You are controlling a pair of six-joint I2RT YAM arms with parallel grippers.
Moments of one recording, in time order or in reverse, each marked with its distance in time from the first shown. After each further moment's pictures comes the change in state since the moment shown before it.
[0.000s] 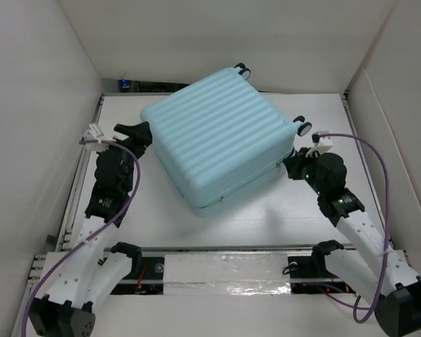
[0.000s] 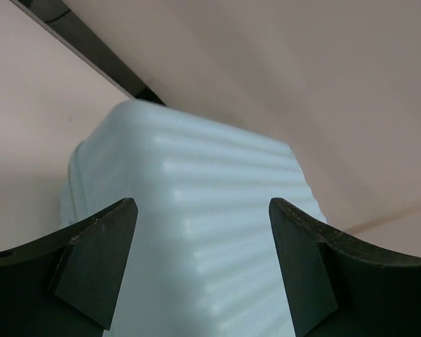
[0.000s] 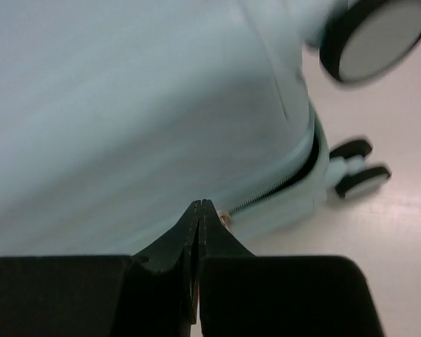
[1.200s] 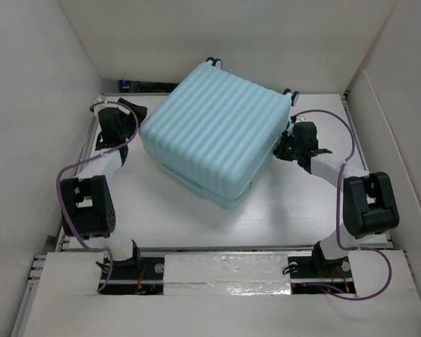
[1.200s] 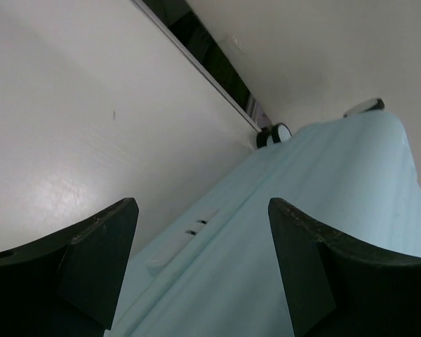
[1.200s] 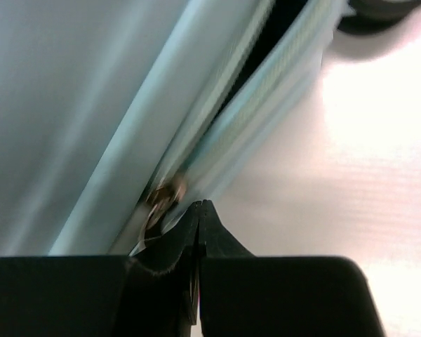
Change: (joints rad) left arm 0.372 0.914 0.370 0.238 0.468 -0.016; right arm -0.108 0.772 0.253 0.075 -0.102 0.027
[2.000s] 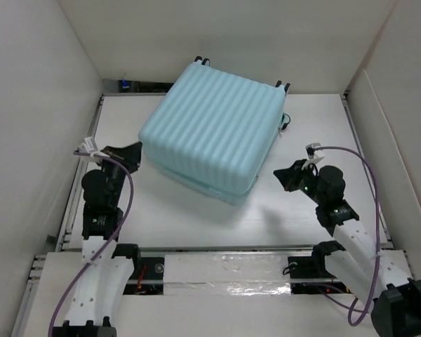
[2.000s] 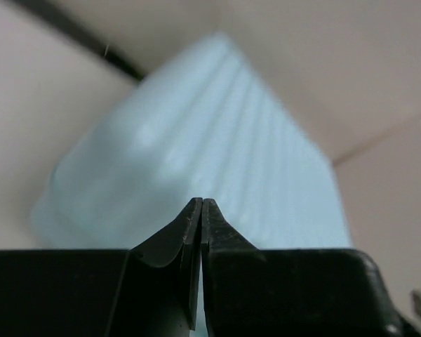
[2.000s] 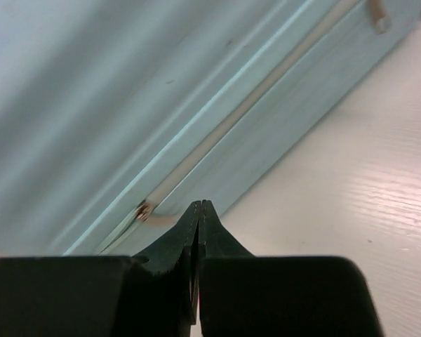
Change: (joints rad) left arm -0.088 -1.034 -0.430 -0.192 -0.033 0.034; right arm 0.027 -0.774 -0.487 0.140 -0.194 0.022
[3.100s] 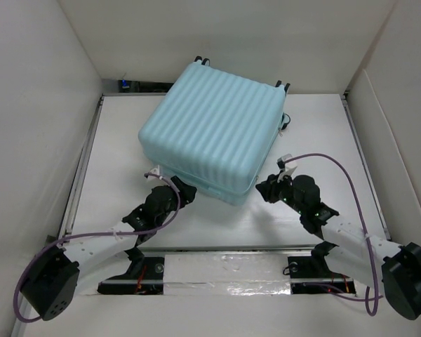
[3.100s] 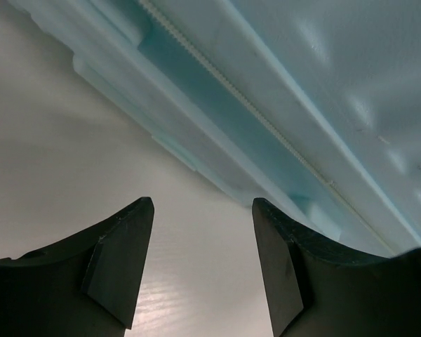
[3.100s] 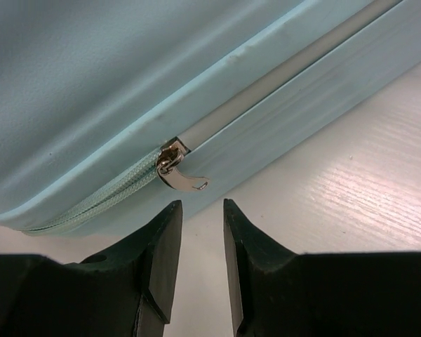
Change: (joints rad) left arm -0.703 0.285 -0.401 0.106 -0.378 -0.129; right arm 0.333 0.126 -0.134 0.186 0.243 -0.135
